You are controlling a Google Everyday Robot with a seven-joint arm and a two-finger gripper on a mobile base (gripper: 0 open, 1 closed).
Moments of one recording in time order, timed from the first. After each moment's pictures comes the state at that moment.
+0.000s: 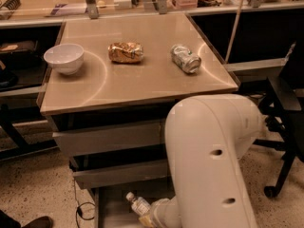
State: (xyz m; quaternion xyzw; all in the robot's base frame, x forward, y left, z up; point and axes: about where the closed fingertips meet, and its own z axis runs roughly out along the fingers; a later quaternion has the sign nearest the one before) arm 0.408 0.017 0.326 -0.37 0.89 0.16 0.21
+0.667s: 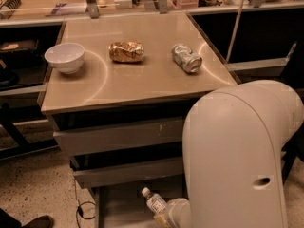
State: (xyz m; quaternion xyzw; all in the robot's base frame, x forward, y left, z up) arm 0.392 -0.052 0.389 -0.34 0.91 0.11 0.22
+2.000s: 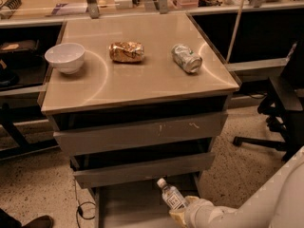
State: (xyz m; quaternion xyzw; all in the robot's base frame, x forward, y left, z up) arm 0.380 -0.107 0.476 -0.30 0.90 0.09 0.29
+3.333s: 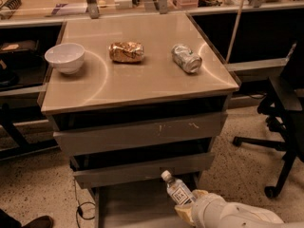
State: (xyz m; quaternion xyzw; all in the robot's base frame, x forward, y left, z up) arm 0.369 -0.120 0.562 -0.31 0.90 0.05 0.30
